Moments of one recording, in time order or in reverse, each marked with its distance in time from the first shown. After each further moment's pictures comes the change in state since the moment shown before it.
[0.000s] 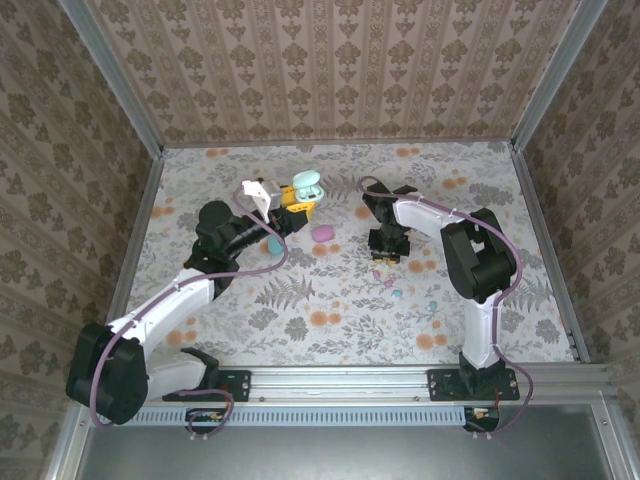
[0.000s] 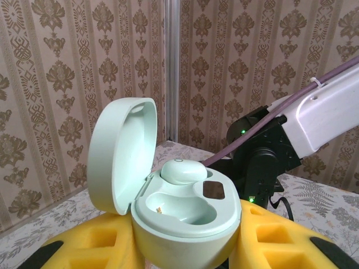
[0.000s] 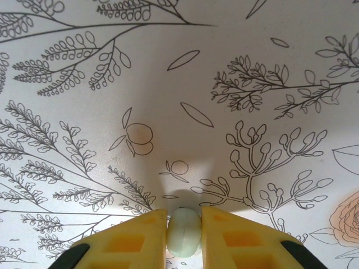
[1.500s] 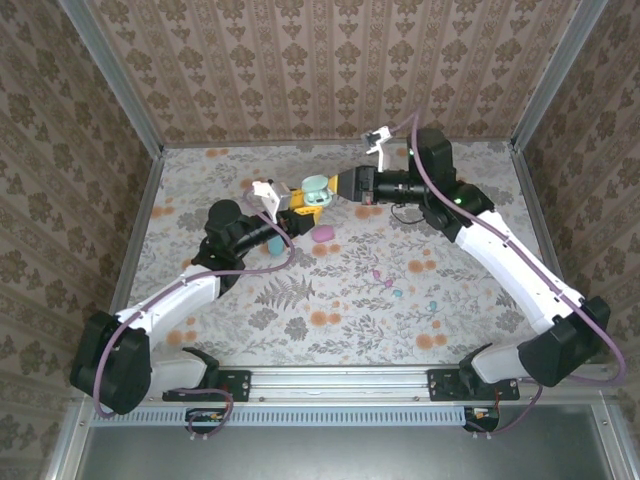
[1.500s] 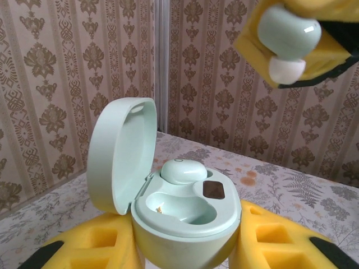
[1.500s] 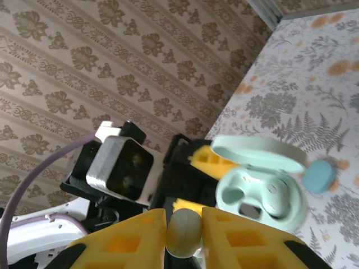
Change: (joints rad) left arm -0.035 0.054 0.010 0.004 0.008 0.000; right arm 0.068 -0.607 0.010 0.644 -0.653 0.045
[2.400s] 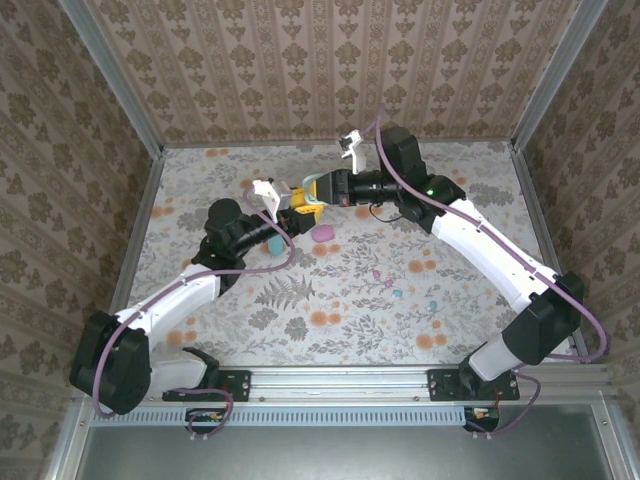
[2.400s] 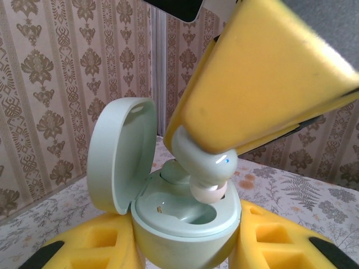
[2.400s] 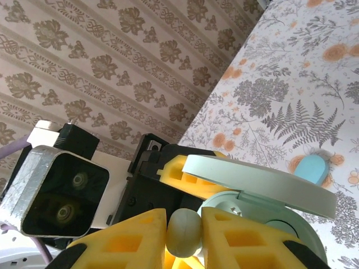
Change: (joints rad) left arm -0.005 0.000 0.013 0.000 0.003 0.000; right arm 0.073 0.127 0.092 -0.074 0.077 -0.076
